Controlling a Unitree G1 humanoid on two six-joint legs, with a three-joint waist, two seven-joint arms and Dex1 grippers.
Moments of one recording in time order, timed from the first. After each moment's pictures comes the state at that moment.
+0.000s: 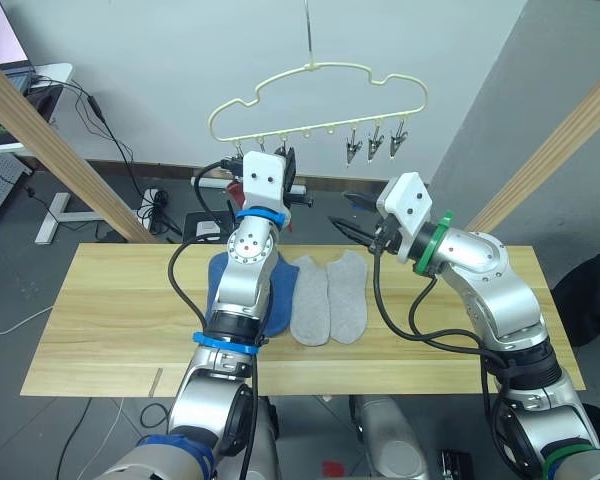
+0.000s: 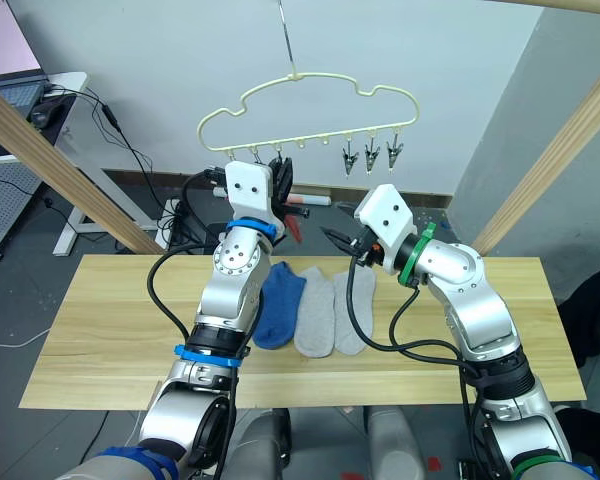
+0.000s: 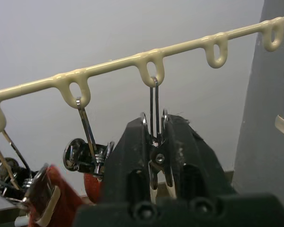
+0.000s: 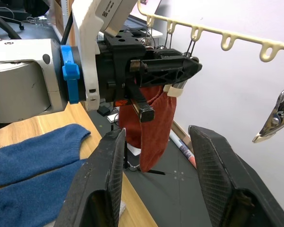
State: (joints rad) left arm -0.72 0.04 0.03 0.33 -0.05 -0.03 -0.06; right arm -0.56 -0.39 0.17 -0.27 0.17 0.43 0.65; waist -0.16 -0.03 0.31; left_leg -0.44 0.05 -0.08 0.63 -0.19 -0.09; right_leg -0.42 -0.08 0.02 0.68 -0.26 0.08
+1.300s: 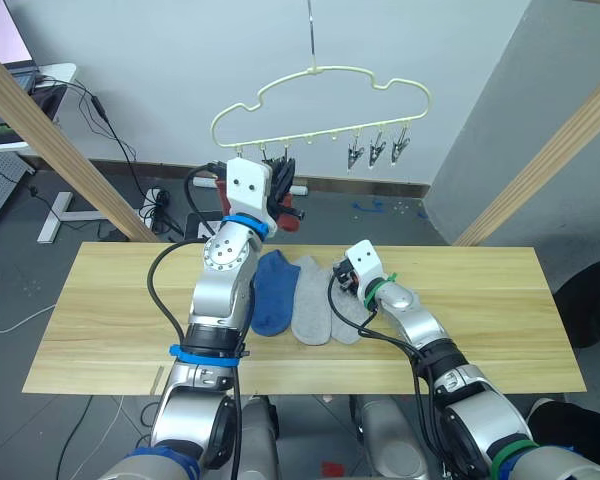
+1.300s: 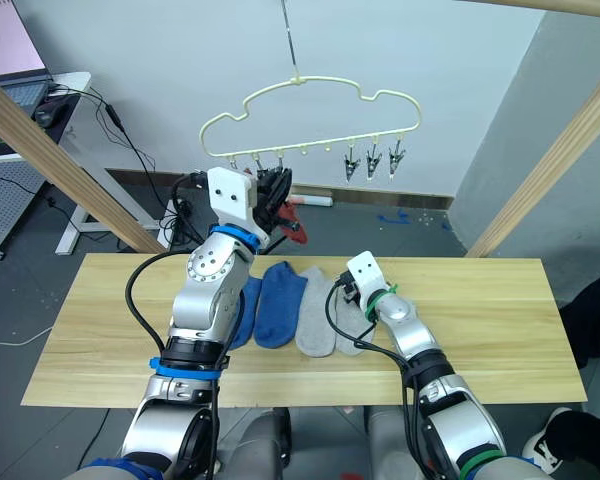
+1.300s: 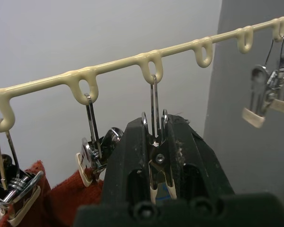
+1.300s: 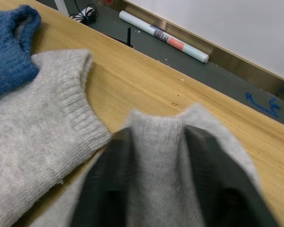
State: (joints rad) left arm -0.63 0.12 0.05 0.16 -0.18 0.11 -0.29; right arm -0.61 -0.07 0.18 0.71 -0.07 0.09 0.28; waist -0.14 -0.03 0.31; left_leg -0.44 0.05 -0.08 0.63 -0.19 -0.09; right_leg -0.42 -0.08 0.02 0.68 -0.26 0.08
